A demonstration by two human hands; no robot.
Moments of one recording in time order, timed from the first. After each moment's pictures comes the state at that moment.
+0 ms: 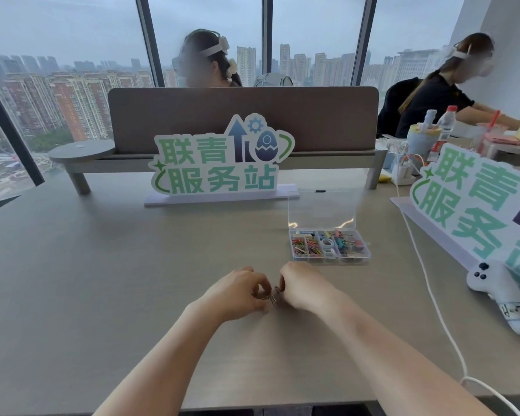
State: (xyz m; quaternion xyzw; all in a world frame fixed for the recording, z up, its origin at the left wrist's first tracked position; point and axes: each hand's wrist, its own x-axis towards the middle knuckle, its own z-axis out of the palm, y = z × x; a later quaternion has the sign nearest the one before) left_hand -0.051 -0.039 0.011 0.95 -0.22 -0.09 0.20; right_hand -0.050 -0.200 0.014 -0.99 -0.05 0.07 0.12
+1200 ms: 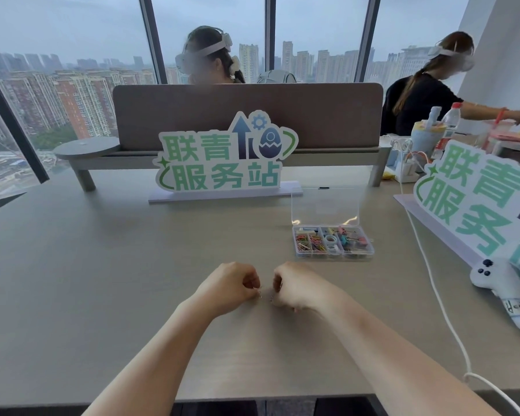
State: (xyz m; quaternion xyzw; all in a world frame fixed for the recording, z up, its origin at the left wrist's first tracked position) left_hand -0.057 -0.019 0.013 0.95 -0.14 -0.06 0.28; right_hand -0.067 -0.187 0.030 -0.97 -0.07 0.15 0.20
